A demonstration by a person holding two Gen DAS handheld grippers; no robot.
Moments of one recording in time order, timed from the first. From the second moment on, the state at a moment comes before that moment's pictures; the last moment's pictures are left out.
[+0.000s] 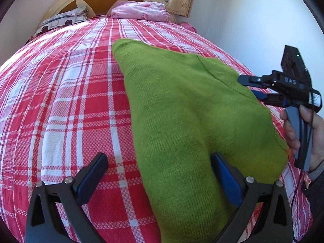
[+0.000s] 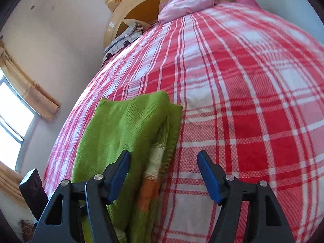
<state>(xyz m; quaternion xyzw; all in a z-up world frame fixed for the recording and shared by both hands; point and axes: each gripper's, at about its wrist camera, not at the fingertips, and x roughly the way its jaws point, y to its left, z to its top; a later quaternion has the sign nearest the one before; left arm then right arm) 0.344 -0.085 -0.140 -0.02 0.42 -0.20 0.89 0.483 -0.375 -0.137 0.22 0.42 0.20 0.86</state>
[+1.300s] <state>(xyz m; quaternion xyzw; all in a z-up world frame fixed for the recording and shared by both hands) 0.346 -0.091 -0.141 -0.02 0.42 -0.24 0.88 0.544 -0.355 -0.164 0.28 0.42 0.30 0.81</state>
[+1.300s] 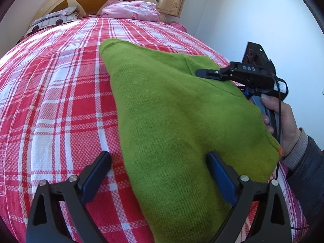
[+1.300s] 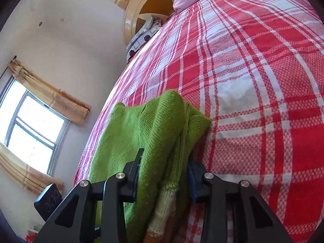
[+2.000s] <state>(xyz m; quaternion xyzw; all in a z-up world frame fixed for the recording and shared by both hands) 0.338 -0.102 -0.137 0.00 0.41 -0.25 0.88 0.532 -0.345 -0.161 0.24 0.39 0.31 0.83</state>
